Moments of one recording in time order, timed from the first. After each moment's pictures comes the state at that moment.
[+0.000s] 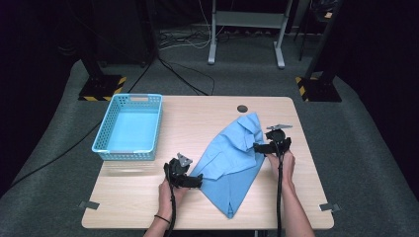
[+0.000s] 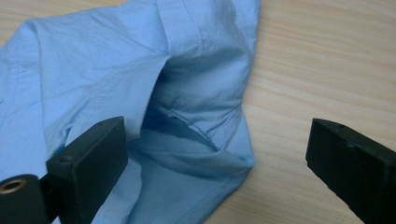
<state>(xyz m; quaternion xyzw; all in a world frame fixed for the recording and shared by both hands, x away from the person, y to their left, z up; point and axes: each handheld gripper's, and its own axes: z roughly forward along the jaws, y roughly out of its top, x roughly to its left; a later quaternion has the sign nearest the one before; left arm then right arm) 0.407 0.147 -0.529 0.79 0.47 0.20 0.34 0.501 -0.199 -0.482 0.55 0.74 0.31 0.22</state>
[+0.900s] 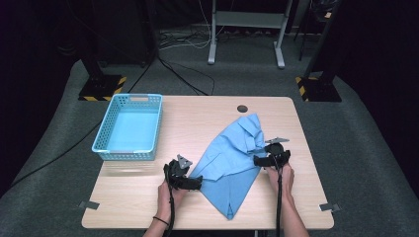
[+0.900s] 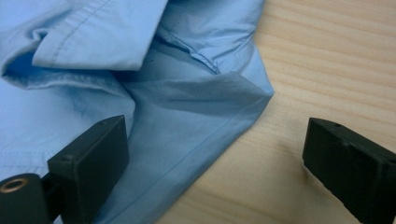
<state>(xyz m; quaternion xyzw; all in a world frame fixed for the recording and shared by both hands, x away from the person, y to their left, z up) 0.401 0.150 -0.529 0.80 0.46 0.19 0.34 0.474 -0.198 -0.517 0.56 0.75 0.27 0.23</state>
